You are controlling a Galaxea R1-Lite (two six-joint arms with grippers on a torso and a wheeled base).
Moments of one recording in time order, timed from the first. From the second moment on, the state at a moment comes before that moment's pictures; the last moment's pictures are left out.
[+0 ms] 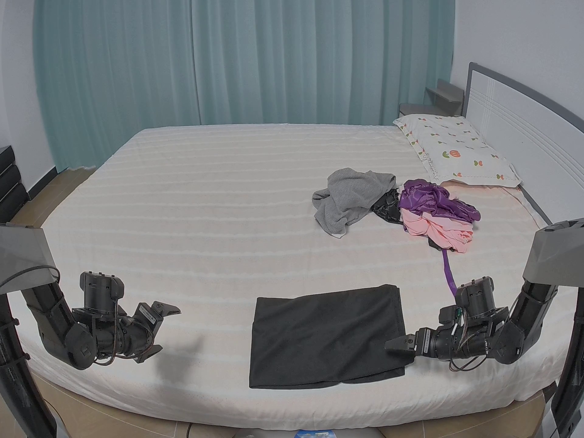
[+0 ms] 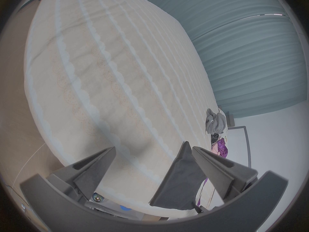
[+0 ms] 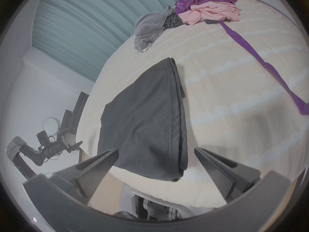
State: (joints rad) left arm -0.06 2.06 -0.35 -0.93 -0.23 -1.07; right arm 0.27 2.18 -0.42 -0.89 0.35 0.52
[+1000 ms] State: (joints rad) left arm -0.06 2.06 -0.35 -0.93 -0.23 -1.07; right arm 0.29 2.14 -0.31 -0.92 0.27 0.48
